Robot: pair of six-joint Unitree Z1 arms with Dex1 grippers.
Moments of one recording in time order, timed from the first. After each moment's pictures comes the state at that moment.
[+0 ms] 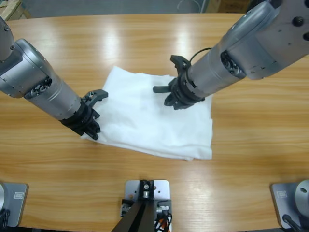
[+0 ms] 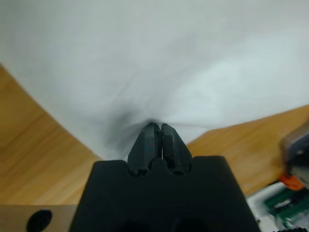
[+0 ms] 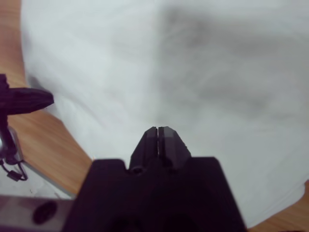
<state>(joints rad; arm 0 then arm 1) -0.80 1.90 -1.07 0.68 -0.17 -0.18 0.84 1.86 -1.17 0.45 0.20 0.65</state>
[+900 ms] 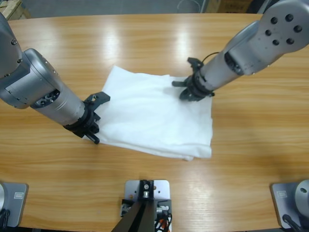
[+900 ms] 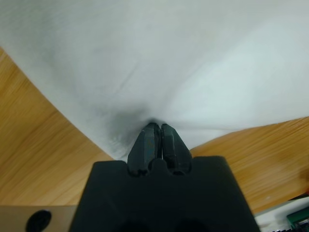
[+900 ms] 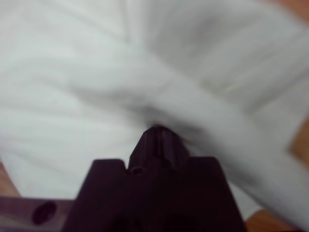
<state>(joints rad) -0.88 1.91 -1.07 0.68 -0.05 -0.22 0.63 1.97 -1.08 0.33 0.21 0.53</state>
